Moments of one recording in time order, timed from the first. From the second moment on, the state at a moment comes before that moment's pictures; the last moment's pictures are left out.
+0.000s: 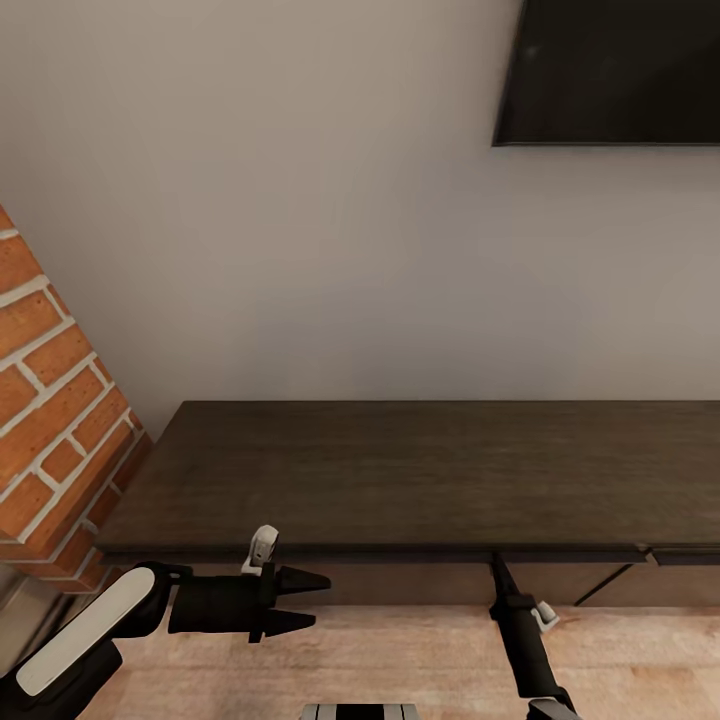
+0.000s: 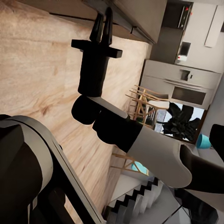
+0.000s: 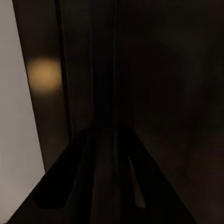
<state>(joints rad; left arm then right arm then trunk) -0.37 0.47 -0.54 -1.49 1.90 1.00 0.06 -0.51 -0.05 0.19 -0.08 -1.73 0.02 1.34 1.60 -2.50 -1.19</state>
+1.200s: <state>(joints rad) -0.37 0.46 -0.55 -1.49 1.90 1.00 0.06 -0.52 -0.05 0.19 -0.08 -1.73 0.02 1.32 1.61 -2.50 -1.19</state>
